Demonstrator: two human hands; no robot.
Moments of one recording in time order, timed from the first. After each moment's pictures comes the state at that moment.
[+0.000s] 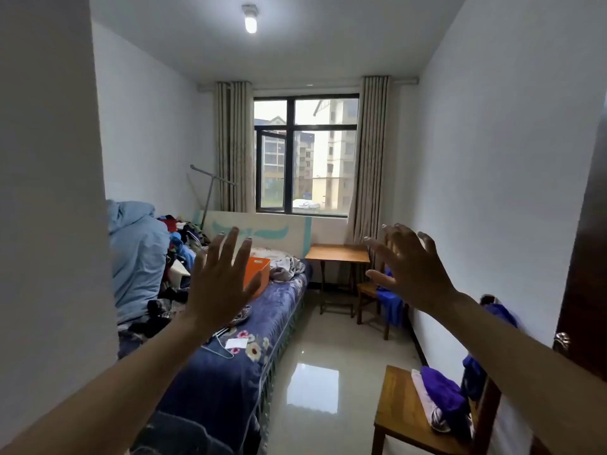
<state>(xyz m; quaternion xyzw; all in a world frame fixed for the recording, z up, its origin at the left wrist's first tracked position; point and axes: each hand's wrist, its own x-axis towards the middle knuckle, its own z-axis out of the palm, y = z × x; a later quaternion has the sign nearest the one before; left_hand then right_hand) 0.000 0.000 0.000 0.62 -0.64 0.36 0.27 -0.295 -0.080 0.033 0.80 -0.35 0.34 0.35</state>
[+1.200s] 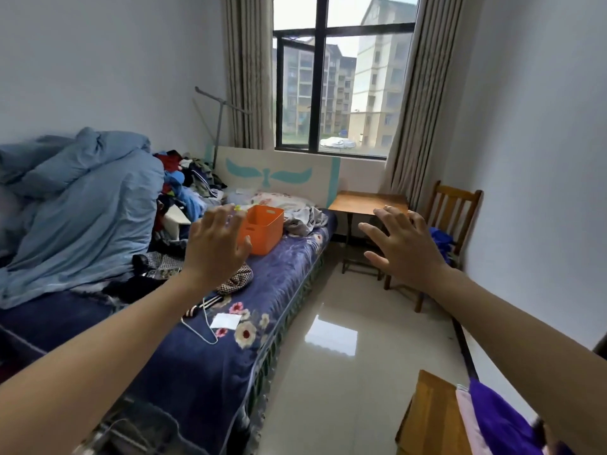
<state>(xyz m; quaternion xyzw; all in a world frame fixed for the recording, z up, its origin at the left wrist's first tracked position) 0.075 -0.421 -0.077 0.71 -0.60 0.29 0.24 -0.210 -0.539 -0.066 0.87 -0.31 0.25 0.30</state>
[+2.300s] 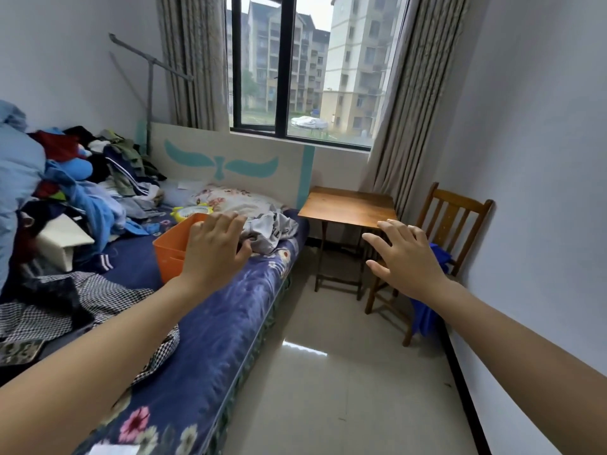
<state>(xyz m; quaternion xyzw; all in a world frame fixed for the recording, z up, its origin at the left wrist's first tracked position) 0.195 -0.953 -0.117 0.68 -0.64 0.25 0.24 -0.104 -1.040 -0.098 0.87 -0.40 0.16 0.24</state>
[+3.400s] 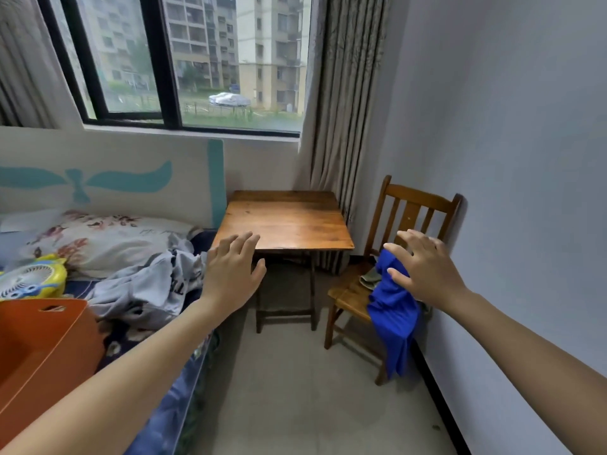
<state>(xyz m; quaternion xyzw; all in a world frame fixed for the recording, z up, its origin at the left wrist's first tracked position) 0.142 -1.551 -0.177 0.61 -0.72 0.12 0.31 -0.185 -1.551 -0.140 0.80 -0.54 0.13 0.21</state>
